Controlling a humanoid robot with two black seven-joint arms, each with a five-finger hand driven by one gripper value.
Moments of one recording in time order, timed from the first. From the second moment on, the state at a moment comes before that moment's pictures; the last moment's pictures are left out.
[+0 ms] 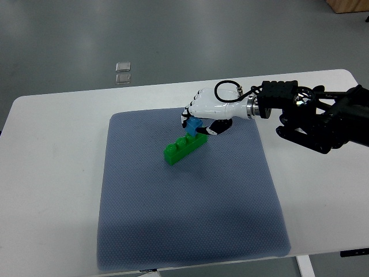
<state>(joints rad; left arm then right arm) 0.06 0.00 -0.09 -0.12 0.07 -0.20 -0.04 1.19 -0.25 -0.10 0.79 -1.66 -0.22 0.53</state>
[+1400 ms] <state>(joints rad) 0.06 0.00 -0.09 -0.12 0.07 -0.20 -0.04 1.18 -0.22 -0.14 0.78 -1.66 -0.21 0.49</state>
